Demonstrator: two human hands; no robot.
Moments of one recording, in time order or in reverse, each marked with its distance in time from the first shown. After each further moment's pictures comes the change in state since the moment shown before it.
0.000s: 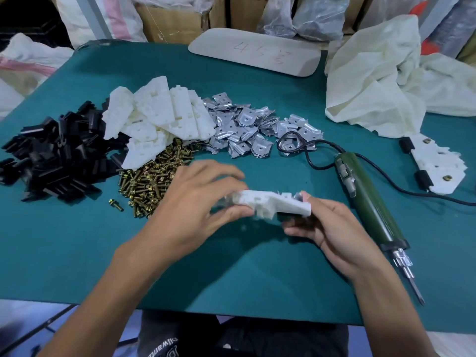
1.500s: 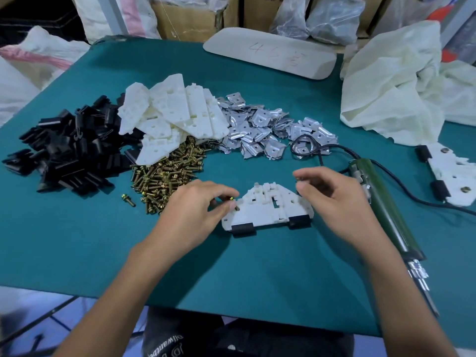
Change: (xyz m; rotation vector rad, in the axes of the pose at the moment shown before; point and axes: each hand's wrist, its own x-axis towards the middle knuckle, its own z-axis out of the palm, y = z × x) left_hand -0.015 -0.015 0.006 -0.093 -0.074 -0.416; right_hand 0.033 -0.020 0.003 -0.704 0.088 -0.453
